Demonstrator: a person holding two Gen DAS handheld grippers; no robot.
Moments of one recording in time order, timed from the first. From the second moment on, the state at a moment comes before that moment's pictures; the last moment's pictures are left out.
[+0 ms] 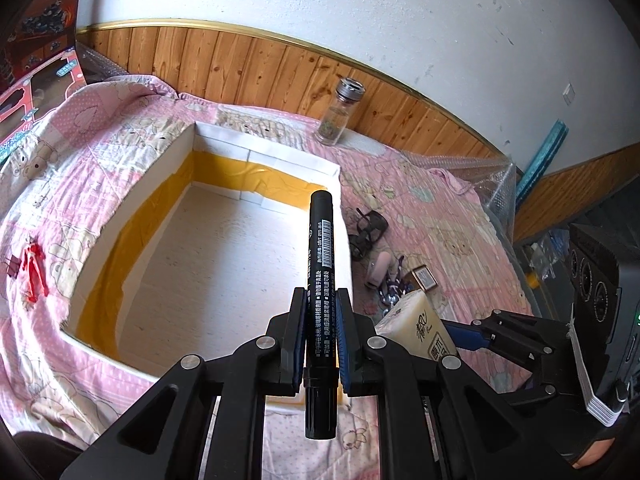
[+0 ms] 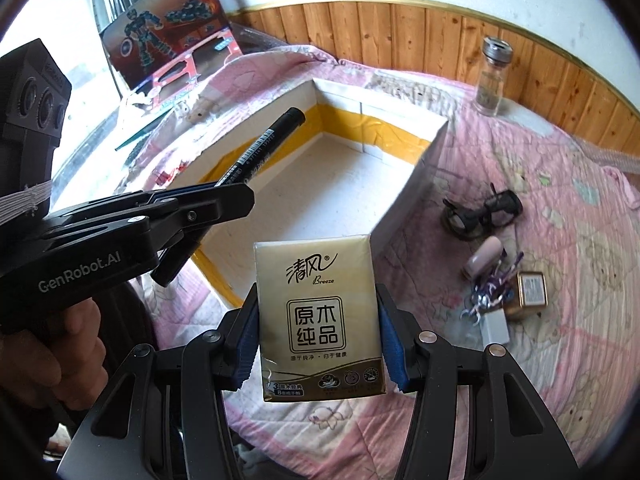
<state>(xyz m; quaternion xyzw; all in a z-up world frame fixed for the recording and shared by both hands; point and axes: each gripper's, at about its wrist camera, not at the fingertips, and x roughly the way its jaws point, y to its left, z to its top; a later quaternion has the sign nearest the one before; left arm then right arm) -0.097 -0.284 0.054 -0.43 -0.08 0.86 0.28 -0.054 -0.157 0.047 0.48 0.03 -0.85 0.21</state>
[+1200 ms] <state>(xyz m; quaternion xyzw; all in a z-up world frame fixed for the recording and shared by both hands) -0.207 -0.306 0.036 -0.46 -0.07 0.85 0.25 -0.158 -0.186 0.050 0.47 0.03 -0.86 0.22</state>
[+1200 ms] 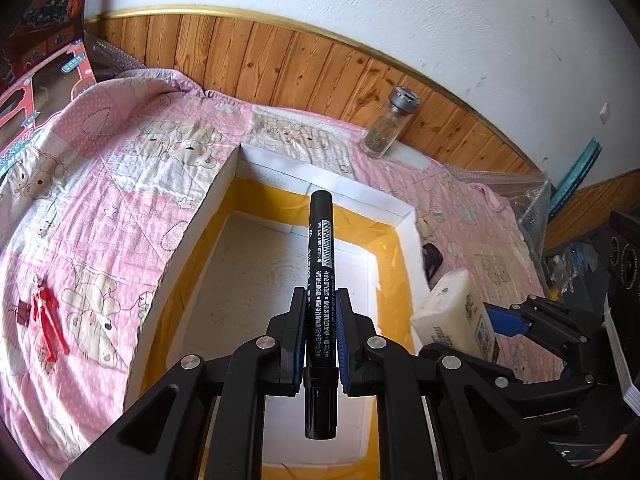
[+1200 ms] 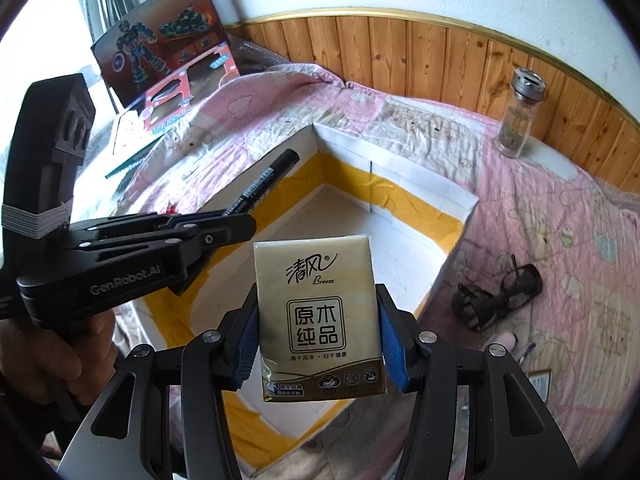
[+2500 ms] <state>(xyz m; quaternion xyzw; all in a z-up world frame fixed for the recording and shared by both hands) -0.313 -0.273 -0.055 -0.58 -0.07 0.79 0.20 -0.282 -0.200 -0.034 0.56 0.10 -0.80 0.17</state>
